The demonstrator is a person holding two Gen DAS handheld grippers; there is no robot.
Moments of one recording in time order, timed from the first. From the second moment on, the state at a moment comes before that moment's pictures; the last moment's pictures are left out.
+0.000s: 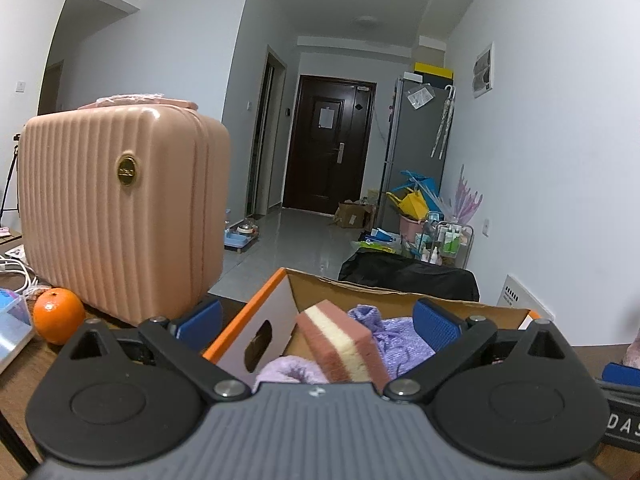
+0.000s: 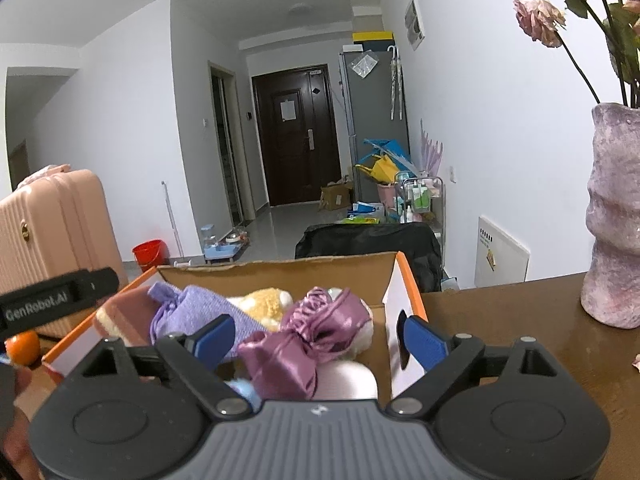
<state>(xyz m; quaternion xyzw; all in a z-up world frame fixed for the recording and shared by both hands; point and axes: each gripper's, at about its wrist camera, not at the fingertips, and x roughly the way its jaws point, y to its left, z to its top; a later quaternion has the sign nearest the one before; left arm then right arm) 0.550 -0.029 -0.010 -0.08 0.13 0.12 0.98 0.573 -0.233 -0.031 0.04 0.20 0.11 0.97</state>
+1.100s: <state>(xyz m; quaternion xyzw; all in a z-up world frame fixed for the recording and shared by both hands) 0.478 -0.011 -0.015 -0.05 0.14 0.11 0.98 0.489 -0.236 -0.064 -0.02 0.19 0.10 0.98</state>
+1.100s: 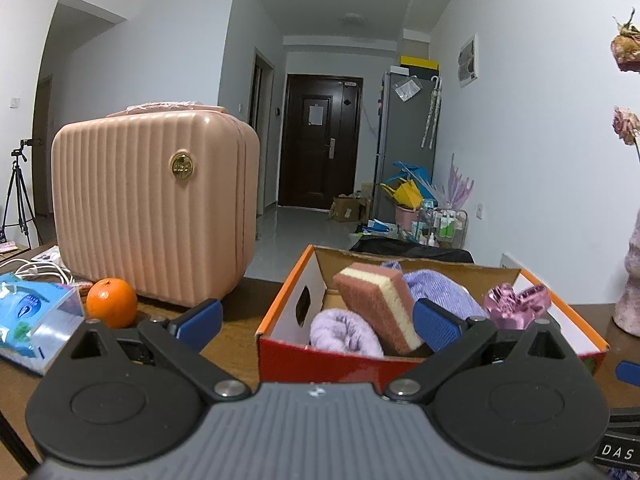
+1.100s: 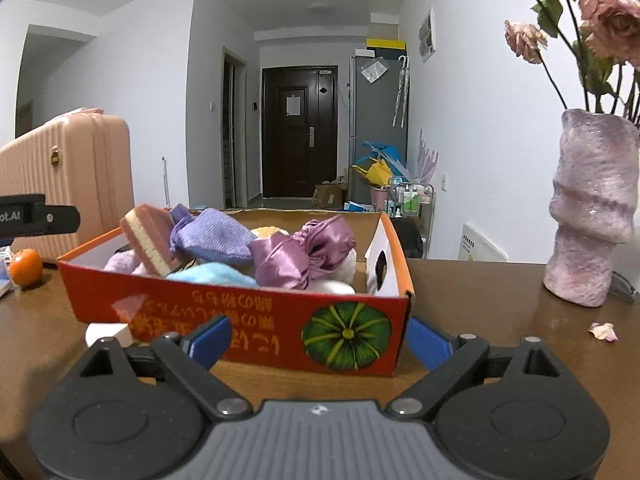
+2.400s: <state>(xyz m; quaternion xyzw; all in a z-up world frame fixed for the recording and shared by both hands) 0.246 -0.019 -0.021 -0.03 0.20 0.00 0.98 0.220 -0.248 -0.048 -0.04 0.17 0.10 0.98</state>
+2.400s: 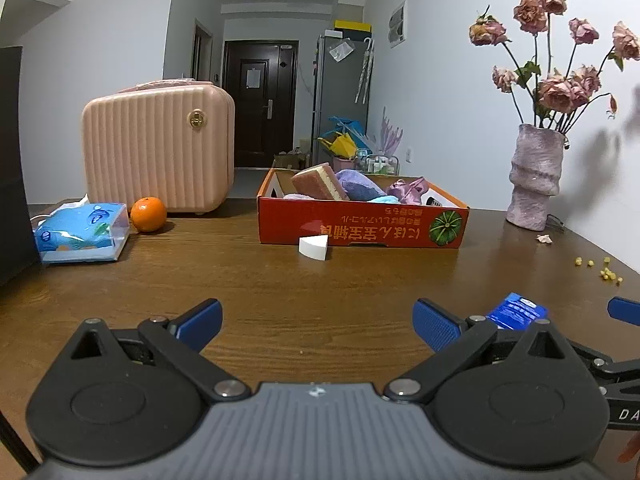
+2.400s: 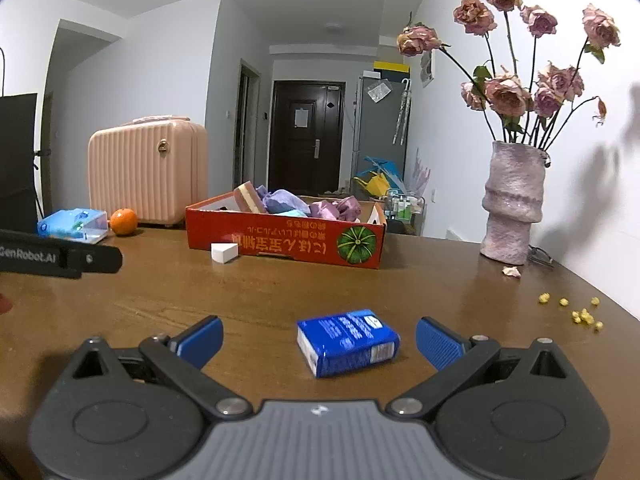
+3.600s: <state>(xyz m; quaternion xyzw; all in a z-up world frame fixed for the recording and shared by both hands) 0.228 -0.008 -0.029 -0.03 0.23 0.01 0.97 0.322 -0.262 -0.073 -0.06 0.29 0.12 0.95</state>
